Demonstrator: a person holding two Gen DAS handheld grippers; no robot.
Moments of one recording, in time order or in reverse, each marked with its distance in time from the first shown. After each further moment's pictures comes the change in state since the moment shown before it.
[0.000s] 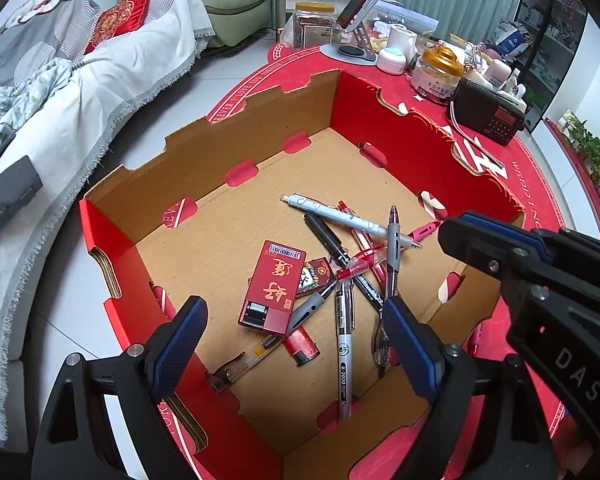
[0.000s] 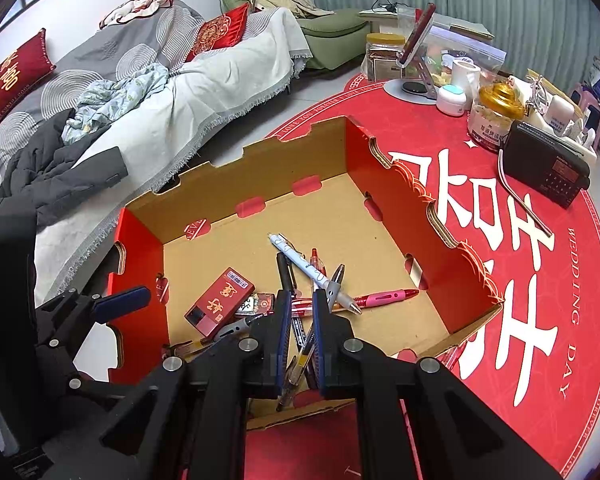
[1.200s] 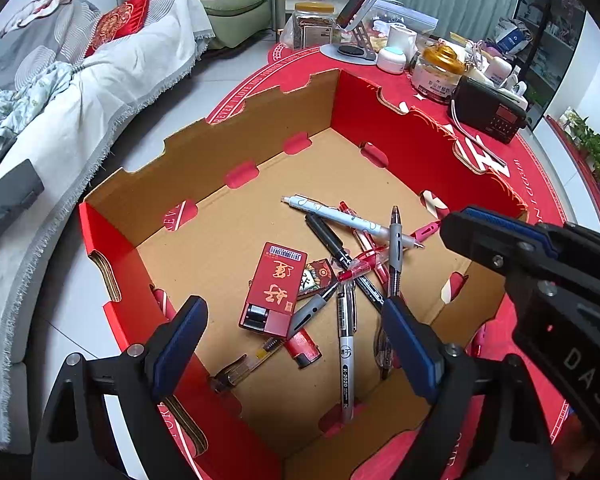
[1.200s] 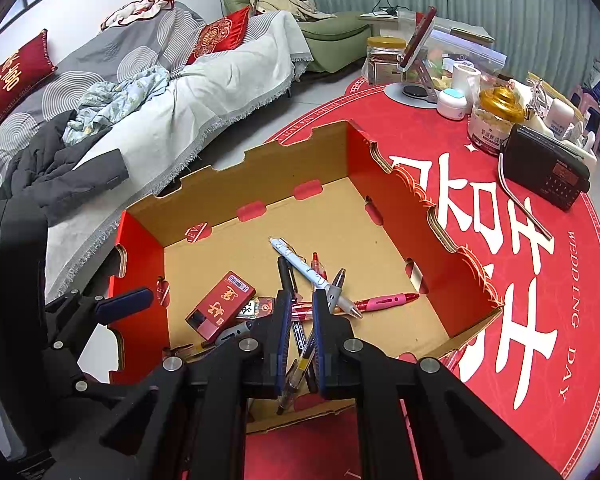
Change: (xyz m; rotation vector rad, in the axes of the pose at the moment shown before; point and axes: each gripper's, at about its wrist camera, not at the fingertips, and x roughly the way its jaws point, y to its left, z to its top) left arm 0.002 -0.002 0.001 0.010 -0.003 0.011; right arm 0.000 0.000 0.003 -0.005 -0.017 0.004
